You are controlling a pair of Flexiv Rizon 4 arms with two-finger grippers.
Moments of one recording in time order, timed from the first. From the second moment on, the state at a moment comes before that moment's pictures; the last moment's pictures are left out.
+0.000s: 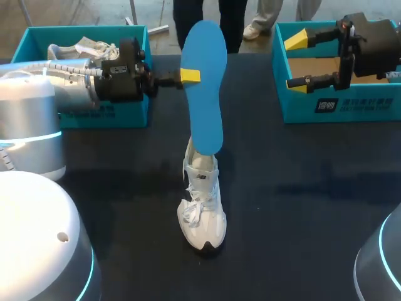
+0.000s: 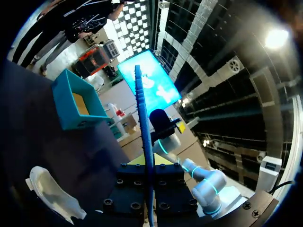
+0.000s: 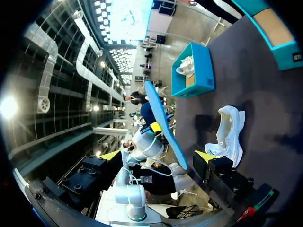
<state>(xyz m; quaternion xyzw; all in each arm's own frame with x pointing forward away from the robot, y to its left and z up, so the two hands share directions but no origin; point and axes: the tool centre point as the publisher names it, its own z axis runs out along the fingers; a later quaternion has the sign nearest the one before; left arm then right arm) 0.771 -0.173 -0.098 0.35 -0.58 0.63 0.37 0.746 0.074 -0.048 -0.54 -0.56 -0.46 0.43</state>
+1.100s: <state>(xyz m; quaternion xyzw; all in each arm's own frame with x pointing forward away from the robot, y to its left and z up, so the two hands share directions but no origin) 0.784 -0.179 -0.111 0.42 -0.51 0.57 0.48 0.722 0.125 -0.022 -0.66 -0.59 -0.39 0.25</state>
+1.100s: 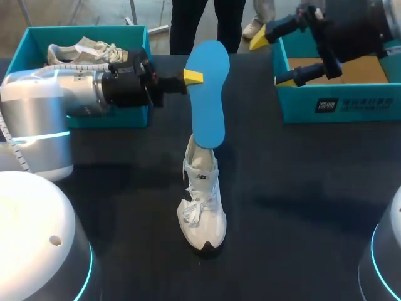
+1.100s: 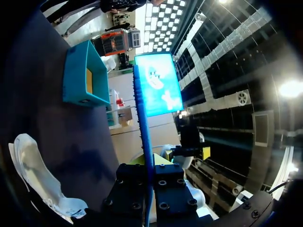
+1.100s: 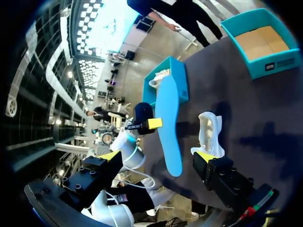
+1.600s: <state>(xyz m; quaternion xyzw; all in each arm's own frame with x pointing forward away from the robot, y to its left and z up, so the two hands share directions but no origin) 0.786 -0.184 -0.113 0.42 -0.51 0.57 0.49 0.718 0.158 -0.016 -0.70 -0.60 -0.33 0.17</state>
